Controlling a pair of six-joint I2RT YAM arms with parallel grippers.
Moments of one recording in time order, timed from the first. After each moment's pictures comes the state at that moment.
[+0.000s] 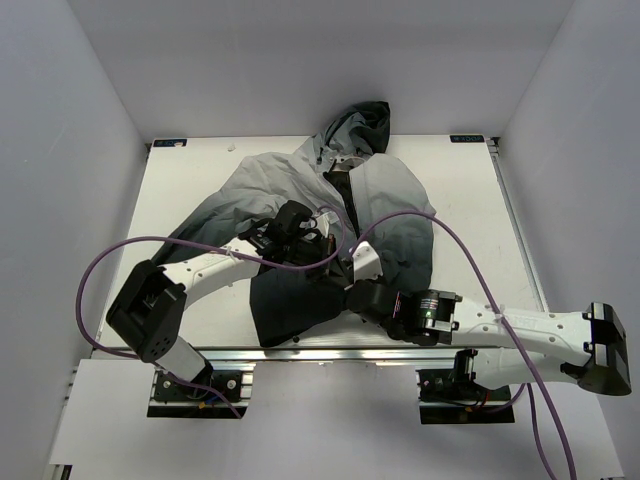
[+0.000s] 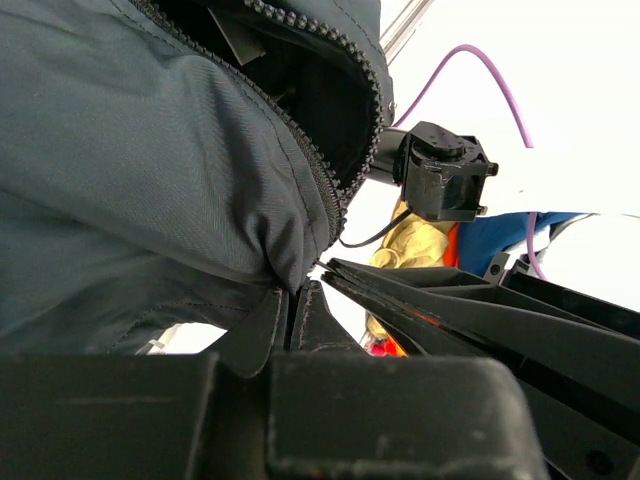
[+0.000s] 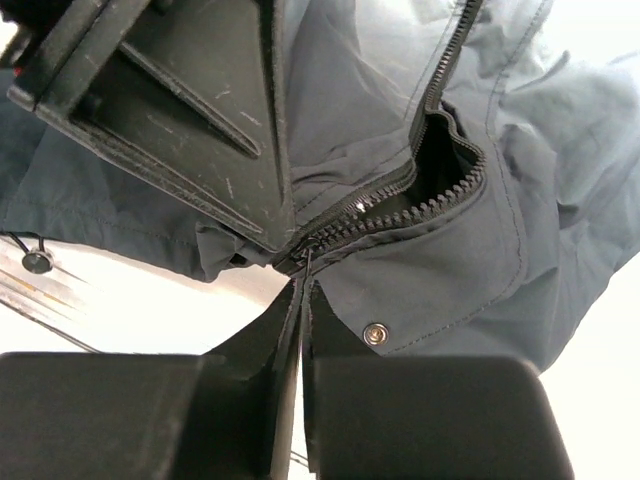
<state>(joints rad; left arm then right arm) -0.72 1.55 1.00 -0.19 0.75 -0.80 1.34 1.09 0.84 -0.57 0.65 0.48</state>
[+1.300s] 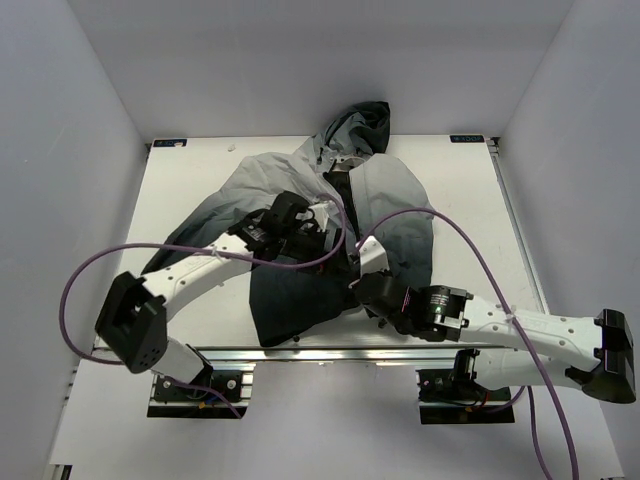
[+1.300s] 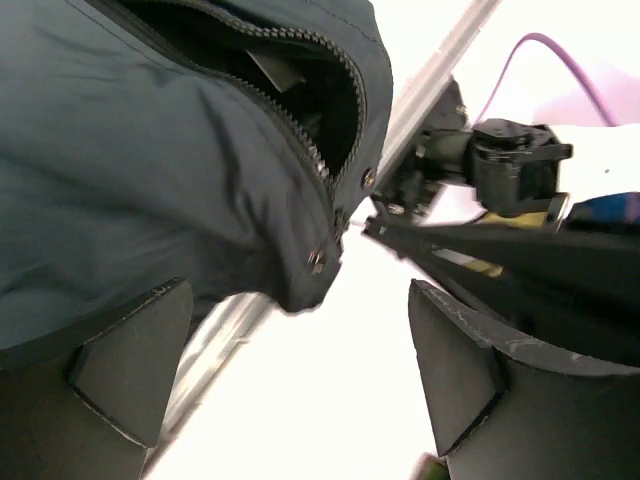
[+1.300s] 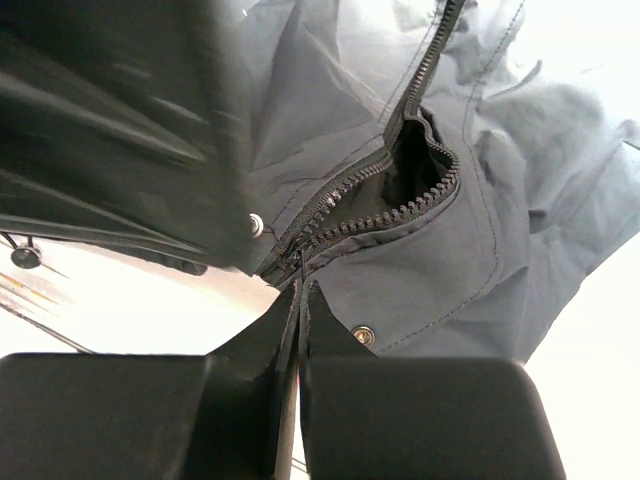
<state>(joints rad) -0.72 1.50 1.10 -0.39 0.62 -0.54 1.28 1.04 0.83 -0.57 0.61 0.41</state>
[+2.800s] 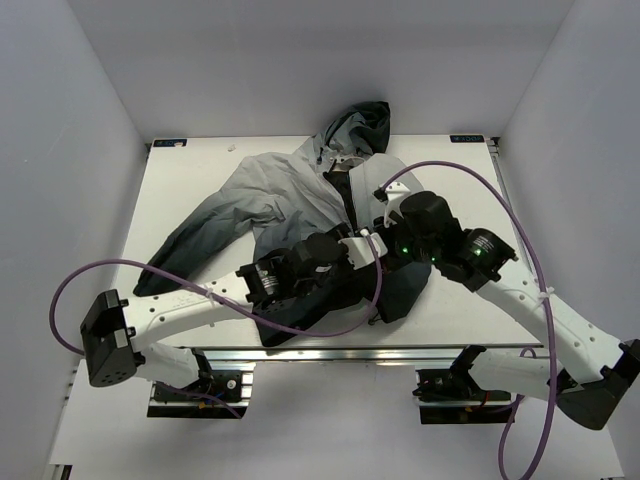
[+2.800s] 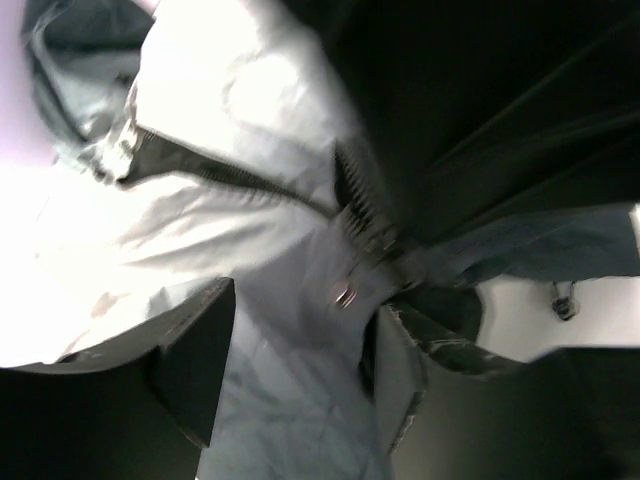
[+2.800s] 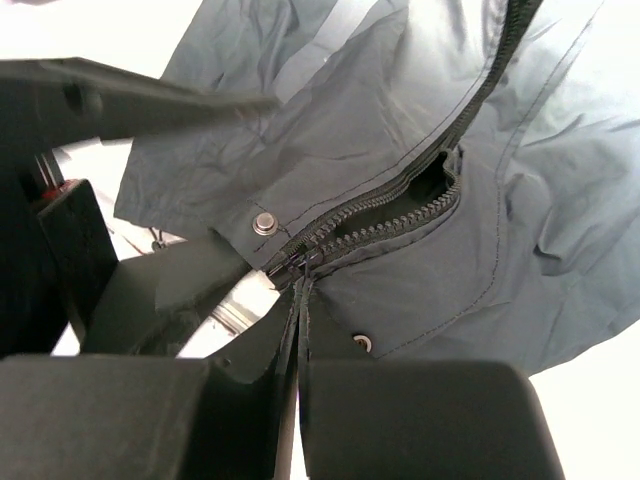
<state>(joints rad) -1.14 1.33 1.05 -0.13 -0.35 0.33 0.80 1.08 1.20 -0.79 -0.06 0.28</state>
